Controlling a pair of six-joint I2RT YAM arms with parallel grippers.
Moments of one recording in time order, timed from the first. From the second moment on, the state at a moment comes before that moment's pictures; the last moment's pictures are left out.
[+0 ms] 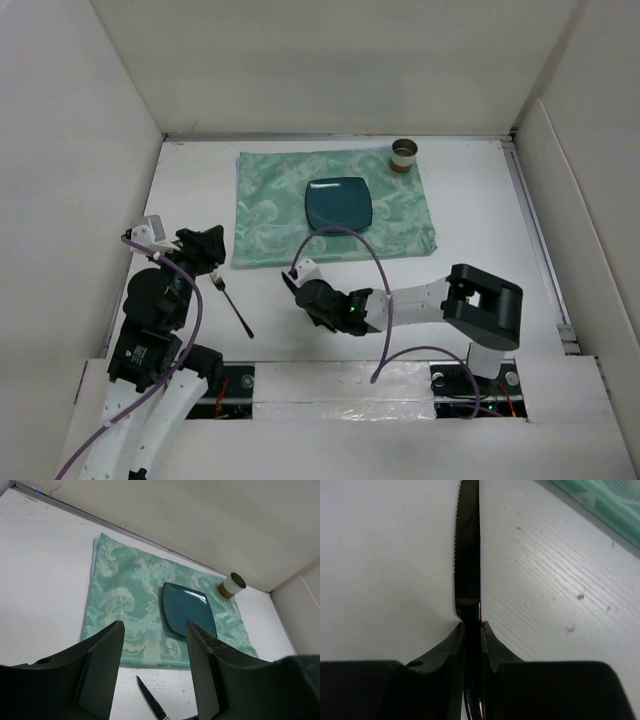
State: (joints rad) left arm -0.34 0.36 0.73 -0.41 -0.27 -0.51; right arm 1.24 1.81 0.97 0.03 0.42 0.39
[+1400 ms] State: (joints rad) left arm -0.34 0.36 0.73 -0.41 -0.26 -0.50; right arm 0.41 1.80 1.18 -0.03 0.22 0.25
